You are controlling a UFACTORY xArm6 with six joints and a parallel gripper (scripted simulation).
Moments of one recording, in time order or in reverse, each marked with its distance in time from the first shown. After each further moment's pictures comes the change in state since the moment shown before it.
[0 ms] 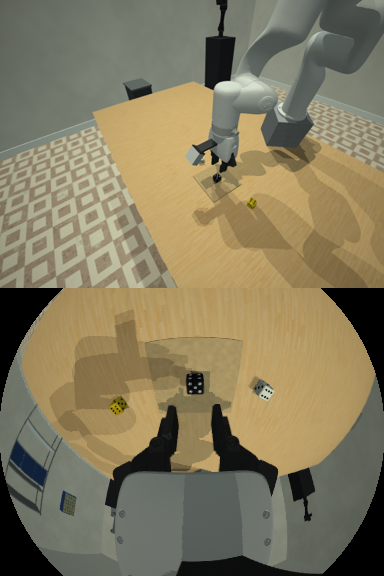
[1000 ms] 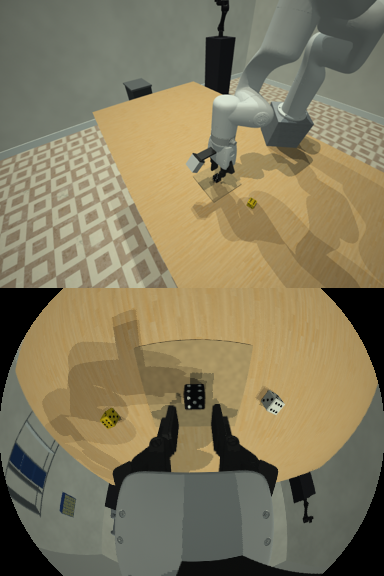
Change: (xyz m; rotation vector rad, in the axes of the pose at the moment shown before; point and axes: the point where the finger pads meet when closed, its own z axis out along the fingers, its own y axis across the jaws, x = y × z) arm -0.001 0.001 0.037 0.000 0.000 0.000
